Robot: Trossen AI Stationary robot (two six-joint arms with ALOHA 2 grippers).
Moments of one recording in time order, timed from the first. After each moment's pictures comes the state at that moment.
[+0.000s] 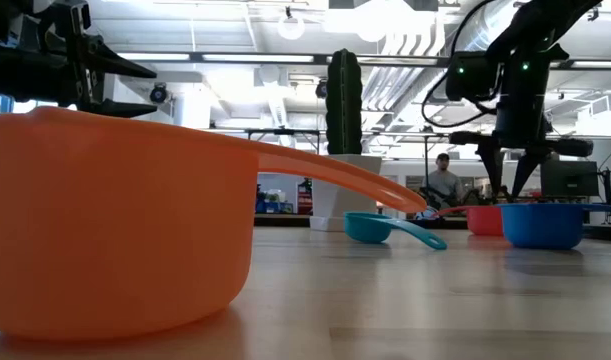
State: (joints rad) left arm -0.11 0.08 0.01 0.07 -0.42 -0.88; right arm -0.56 1.17 0.69 -0.86 0.28 1.85
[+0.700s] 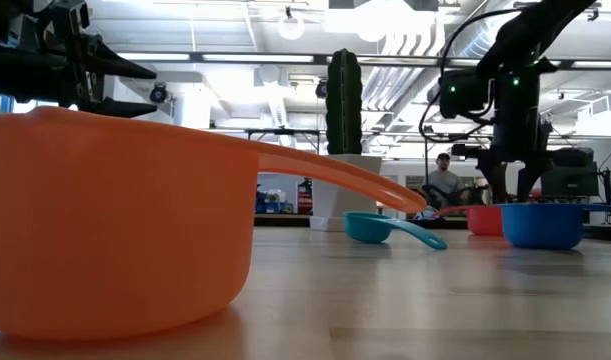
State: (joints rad) left arm -0.11 0.08 0.01 0.07 -0.42 -0.82; right arm -0.57 1.30 0.69 -0.85 0.29 1.89
